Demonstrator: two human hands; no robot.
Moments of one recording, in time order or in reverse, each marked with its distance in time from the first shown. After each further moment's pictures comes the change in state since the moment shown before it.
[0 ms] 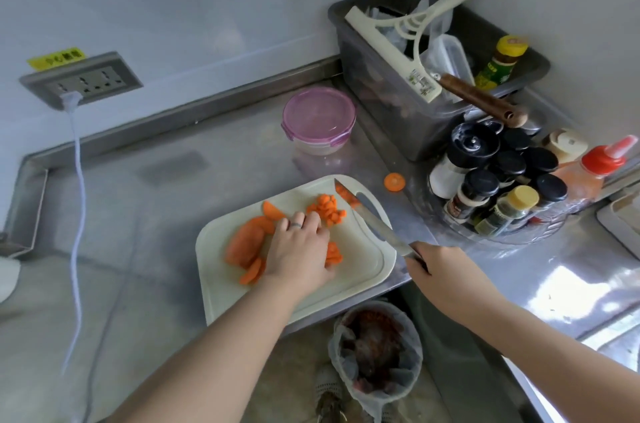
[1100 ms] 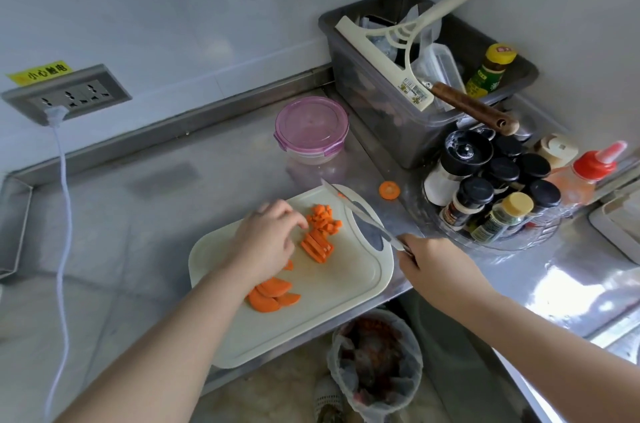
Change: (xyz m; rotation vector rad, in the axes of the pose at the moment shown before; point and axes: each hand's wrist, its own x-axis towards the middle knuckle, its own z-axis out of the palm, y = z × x) left_hand 0.015 -0.066 0.005 -0.354 0.234 0.078; right_hand 0.020 -0.007 -0.004 -0.137 0.114 -0.122
